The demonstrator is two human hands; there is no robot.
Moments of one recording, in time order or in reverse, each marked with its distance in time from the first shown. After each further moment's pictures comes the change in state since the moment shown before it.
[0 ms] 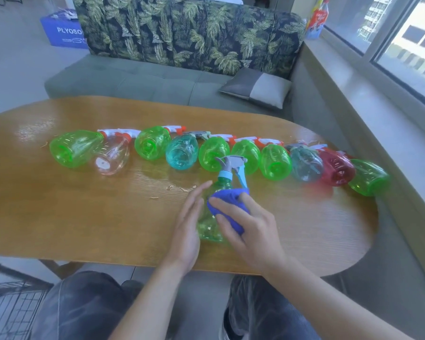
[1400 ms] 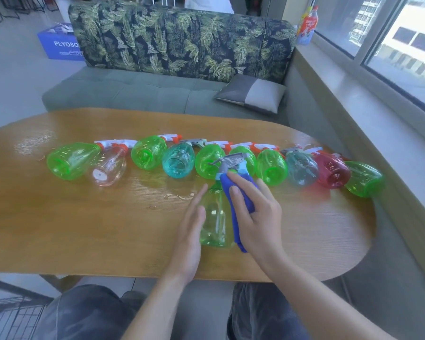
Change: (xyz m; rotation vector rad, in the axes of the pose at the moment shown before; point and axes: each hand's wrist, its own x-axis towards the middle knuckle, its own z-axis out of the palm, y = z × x) left_hand -0.003 0.002 0.006 0.207 -0.093 0.080; right_hand 0.028 -0.006 -0.007 0.171 0.189 0.398
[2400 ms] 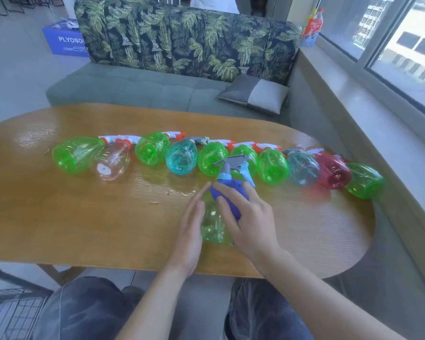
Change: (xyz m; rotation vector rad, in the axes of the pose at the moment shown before) left_hand 0.003 -0.004 -0.003 -0.073 0.041 -0.056; right_hand -0.006 0.003 0.008 -0.254 -0.116 -0.251
